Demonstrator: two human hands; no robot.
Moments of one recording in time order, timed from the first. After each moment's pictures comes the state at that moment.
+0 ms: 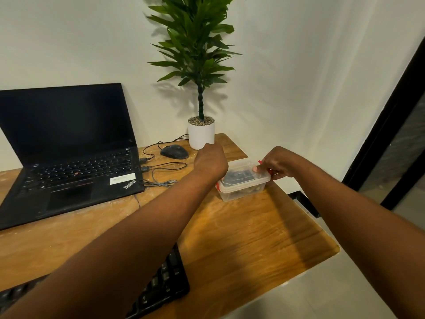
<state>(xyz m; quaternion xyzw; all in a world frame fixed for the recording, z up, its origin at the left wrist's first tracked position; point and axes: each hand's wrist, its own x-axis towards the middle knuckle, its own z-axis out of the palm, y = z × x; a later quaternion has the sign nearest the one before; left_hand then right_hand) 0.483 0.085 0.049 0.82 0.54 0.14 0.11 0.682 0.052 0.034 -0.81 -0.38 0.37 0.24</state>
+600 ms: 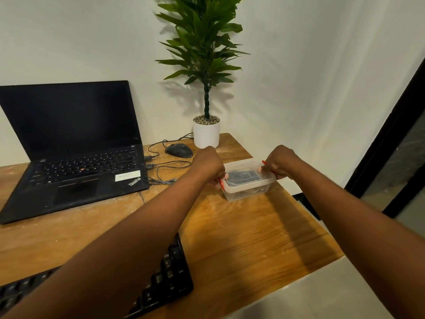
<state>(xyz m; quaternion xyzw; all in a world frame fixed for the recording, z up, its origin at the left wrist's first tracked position) 0.468 0.091 0.048 0.71 0.59 0.14 0.35 0.672 0.057 0.031 -0.86 -0.42 0.20 0.20</state>
